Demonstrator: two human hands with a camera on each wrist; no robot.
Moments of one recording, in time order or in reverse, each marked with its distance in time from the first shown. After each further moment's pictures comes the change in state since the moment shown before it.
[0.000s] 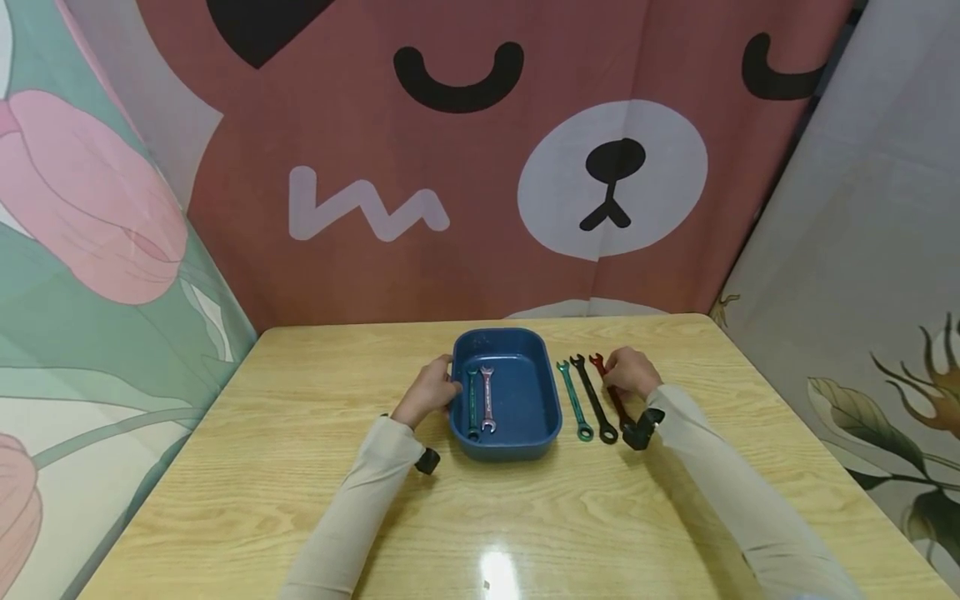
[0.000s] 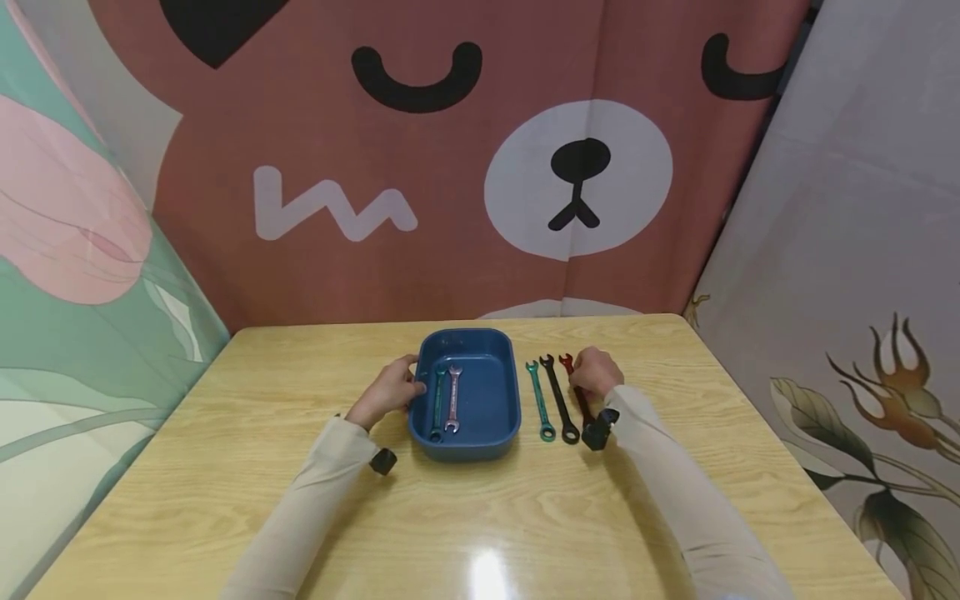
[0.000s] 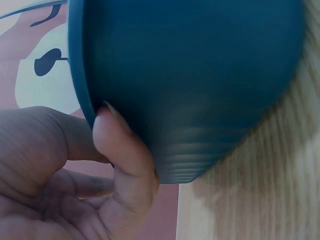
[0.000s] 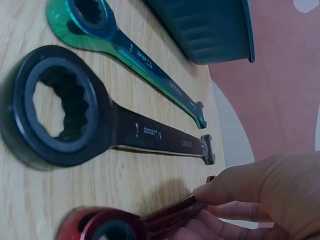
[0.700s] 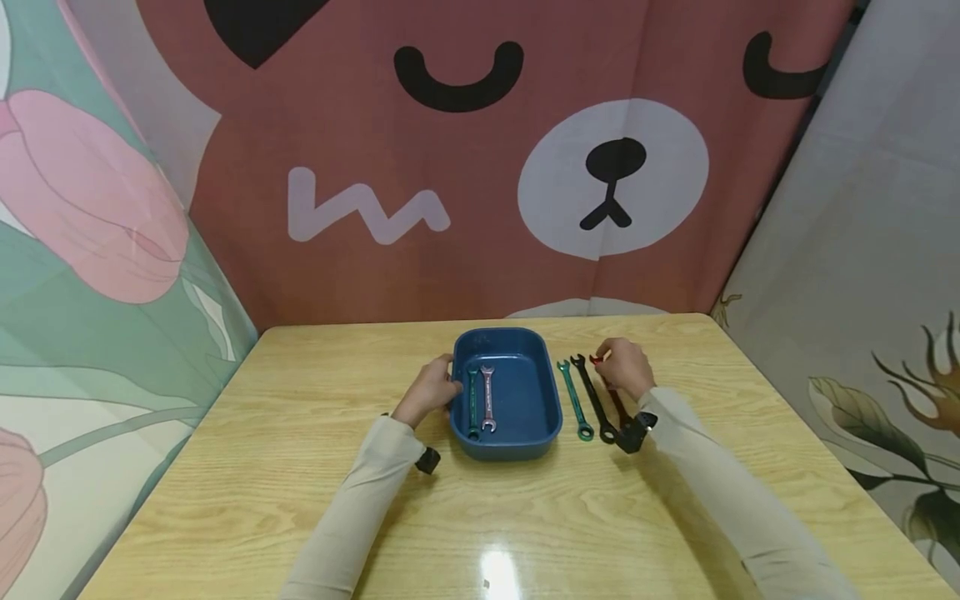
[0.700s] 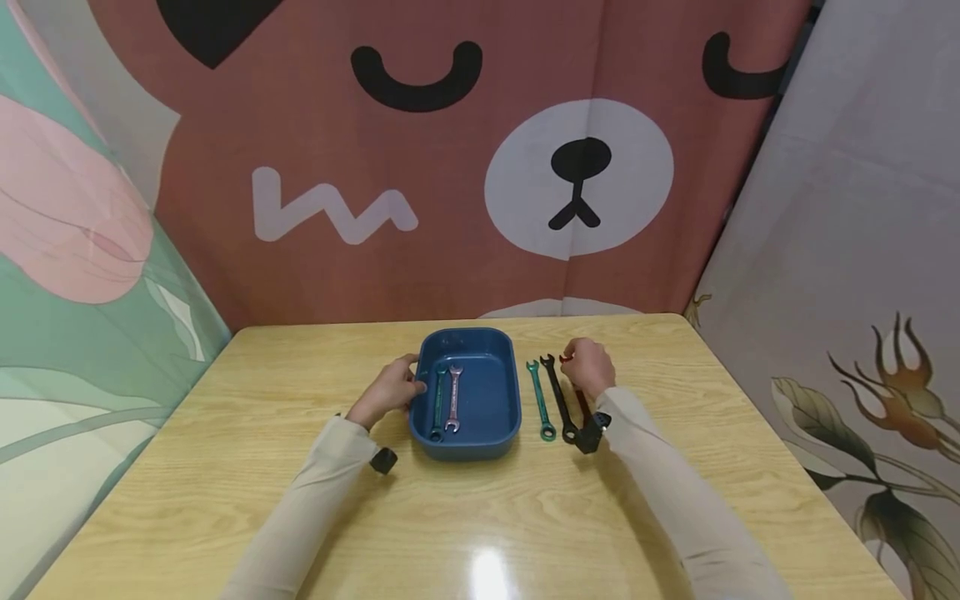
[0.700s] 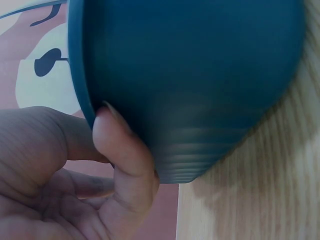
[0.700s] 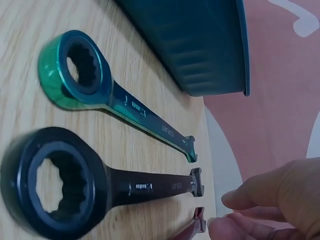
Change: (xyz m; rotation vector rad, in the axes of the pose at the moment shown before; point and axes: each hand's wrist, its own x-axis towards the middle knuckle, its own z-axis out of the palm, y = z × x) left_hand 0.001 0.001 0.001 0.012 0.006 -0.009; right_hand -0.007 -0.021 0.005 -0.032 0.191 -0.090
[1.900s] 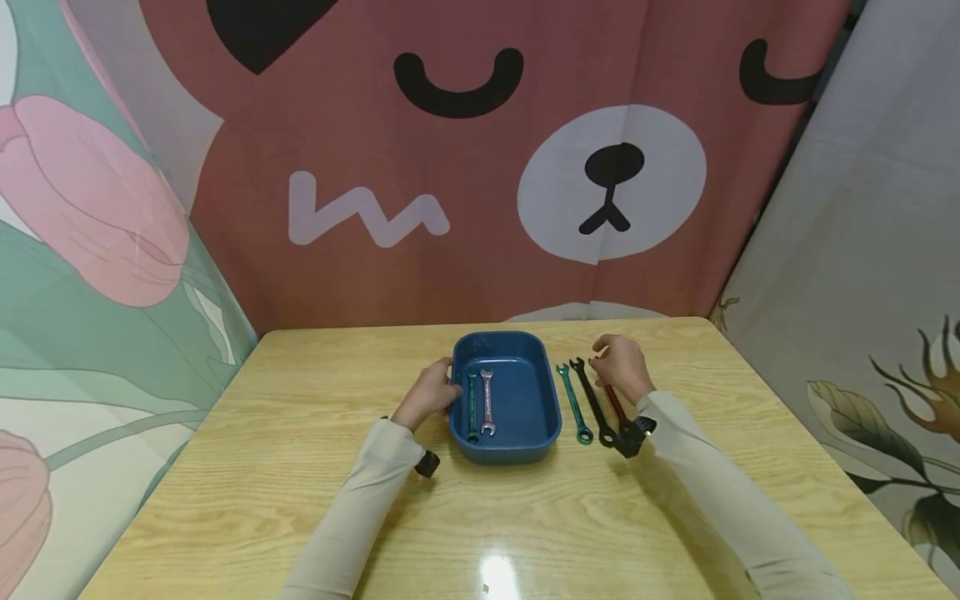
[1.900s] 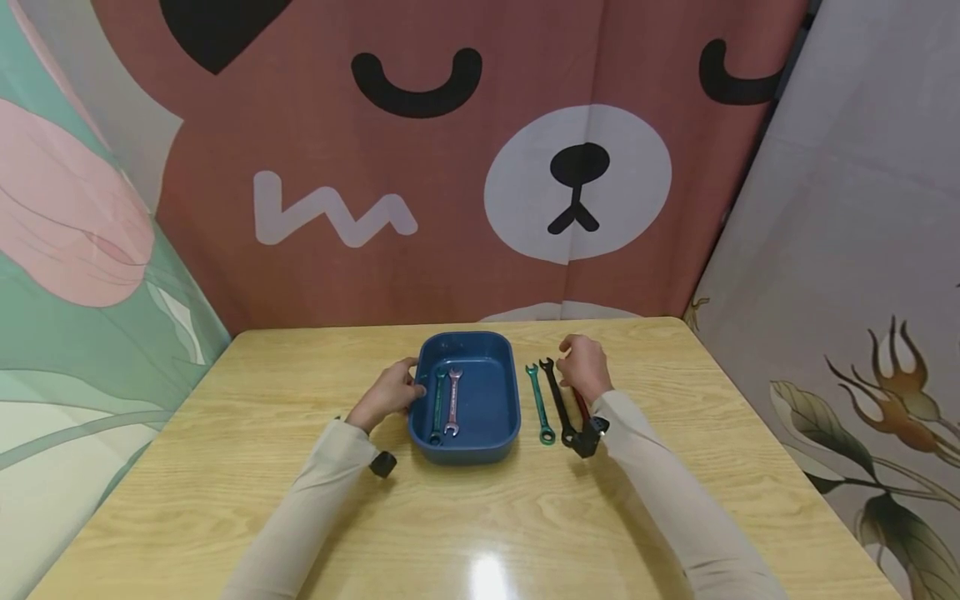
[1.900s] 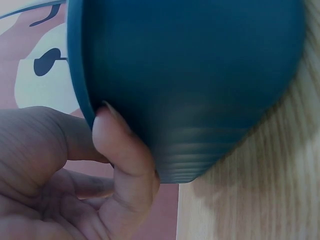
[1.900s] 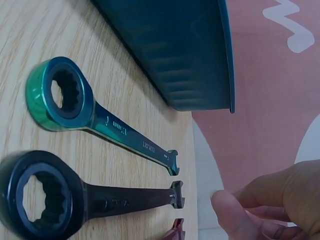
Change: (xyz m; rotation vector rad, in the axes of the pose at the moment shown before) left_hand -0.001 0.002 0.000 0.005 0.001 0.000; right_hand -0.008 -0.015 -0.002 0.116 0.075 -0.069
